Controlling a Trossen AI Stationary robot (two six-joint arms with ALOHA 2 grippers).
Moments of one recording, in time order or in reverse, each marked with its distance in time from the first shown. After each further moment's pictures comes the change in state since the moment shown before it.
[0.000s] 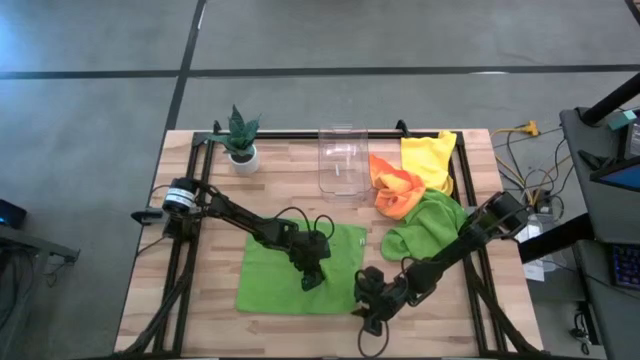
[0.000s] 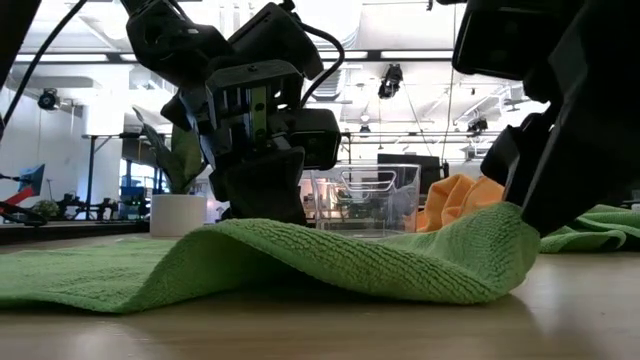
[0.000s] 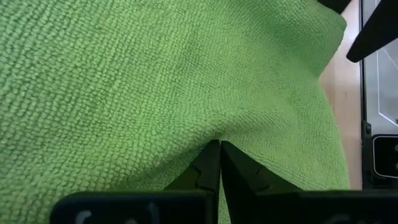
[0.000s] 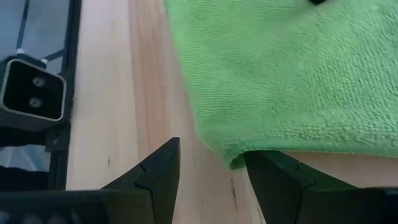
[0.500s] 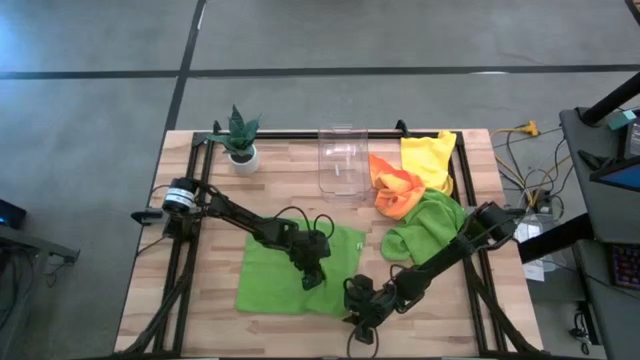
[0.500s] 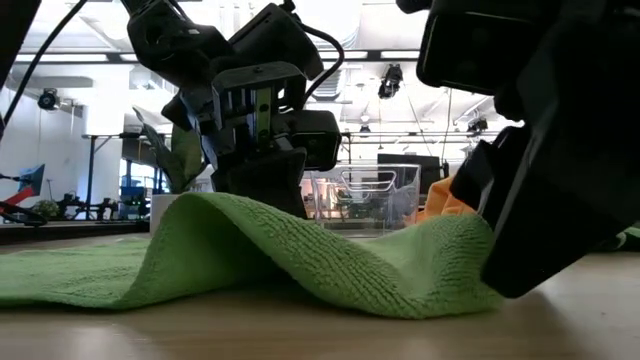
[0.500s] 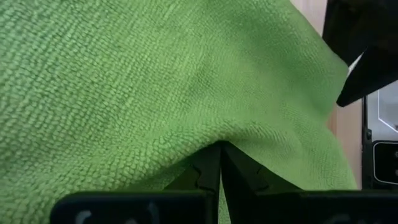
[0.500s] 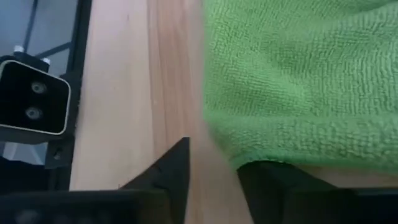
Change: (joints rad) left arm 0.003 0.000 0.000 0.000 -0.005 -0.022; right arm -0.001 0.146 0.124 0.014 -0.056 -0.029
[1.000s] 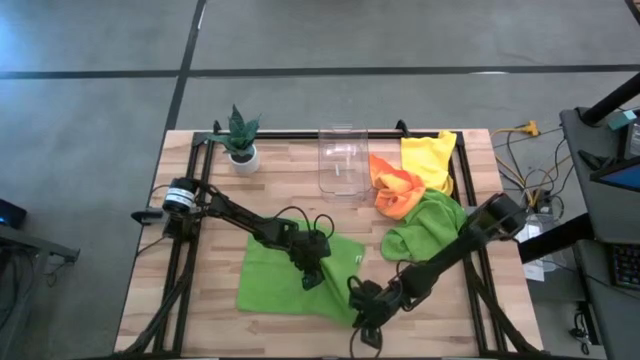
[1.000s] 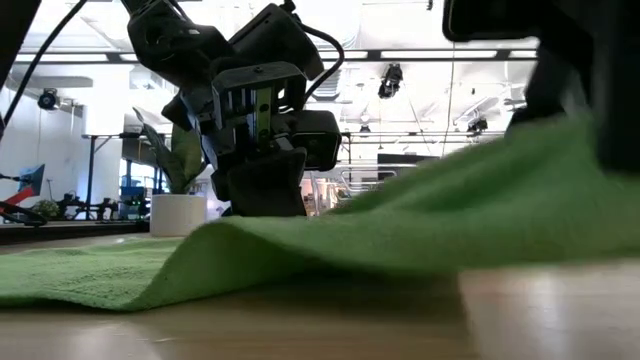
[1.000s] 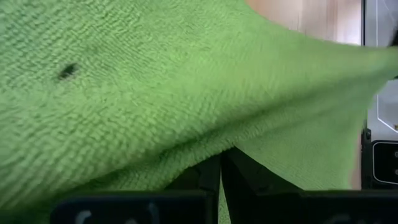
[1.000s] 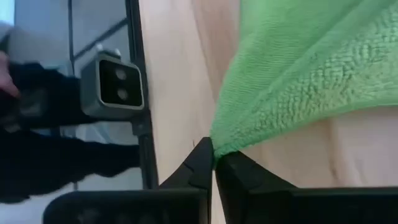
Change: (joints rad) left arm 0.000 0.000 0.000 0.000 0.003 0.000; right arm -0.001 -0.138 0.009 -0.123 -0.178 0.201
